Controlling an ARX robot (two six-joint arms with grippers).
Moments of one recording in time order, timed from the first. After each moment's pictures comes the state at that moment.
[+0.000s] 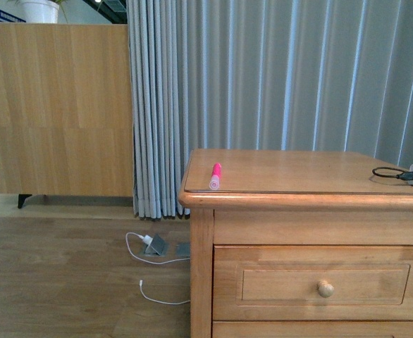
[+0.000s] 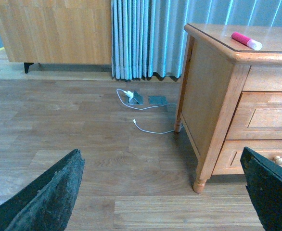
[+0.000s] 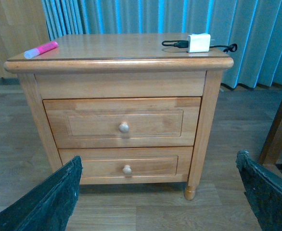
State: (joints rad) left arm 0.00 0.00 0.02 0.00 0.00 0.00; right arm 0.00 0.00 0.01 0.00 0.00 0.00
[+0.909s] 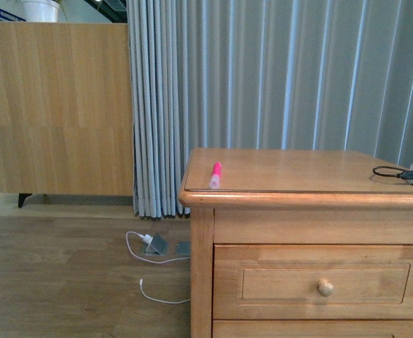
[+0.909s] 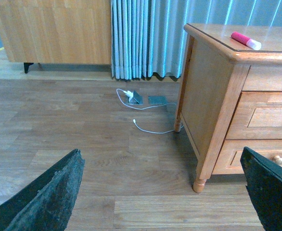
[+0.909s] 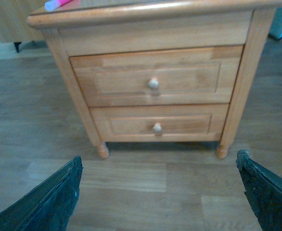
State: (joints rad) left arm 0.00 0.00 0.02 0.00 0.00 0.00; right arm -0.07 0.15 0.06 -0.12 -0.21 0.08
